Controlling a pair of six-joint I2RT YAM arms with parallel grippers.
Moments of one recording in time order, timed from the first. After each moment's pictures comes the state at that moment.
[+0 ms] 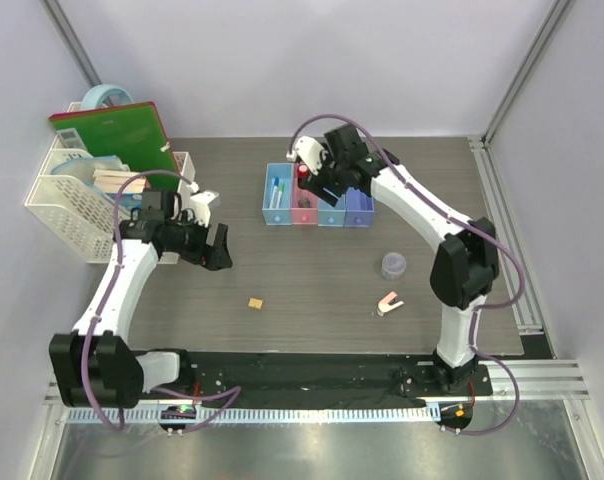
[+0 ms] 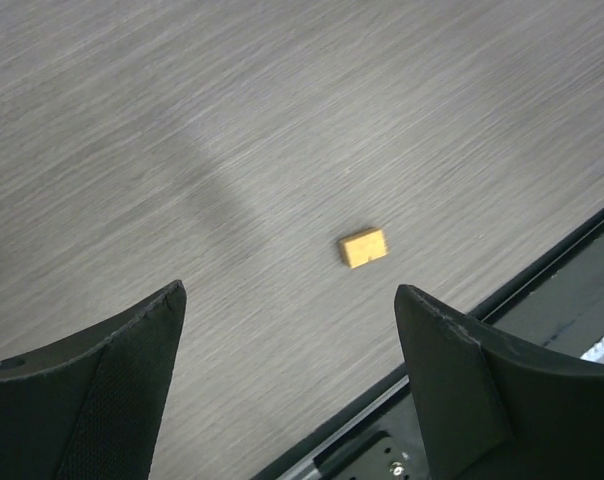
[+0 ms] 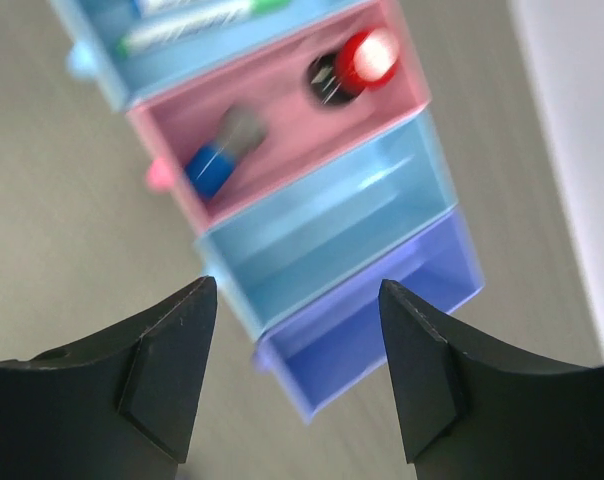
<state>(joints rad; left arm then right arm) -0.03 1.19 1.02 -0.83 0.55 0.26 0.55 1.97 1.85 -0.61 -0.06 -0.62</state>
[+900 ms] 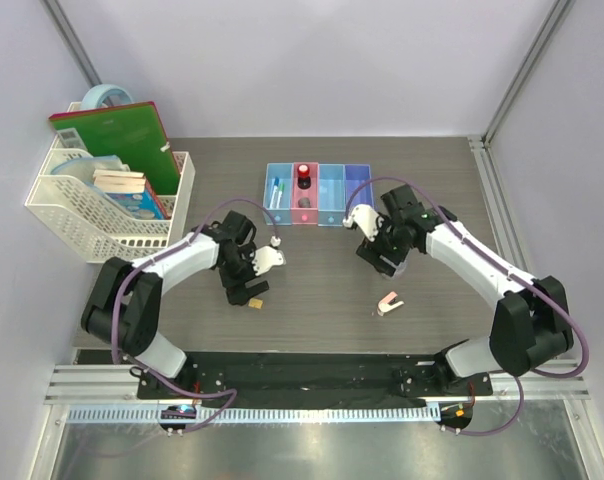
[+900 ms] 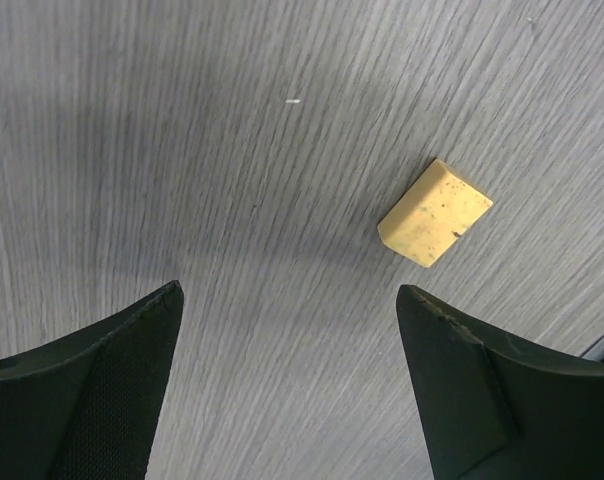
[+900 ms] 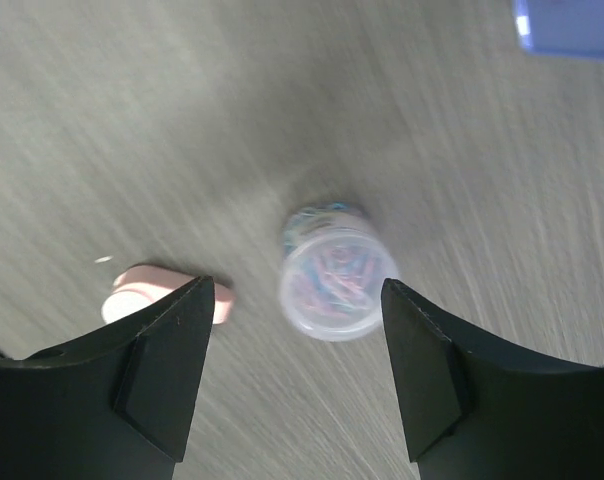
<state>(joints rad) -0.44 1.54 0.90 -0.72 0.22 0.78 0.43 1.41 1.04 -0.77 -0.16 -0.65</state>
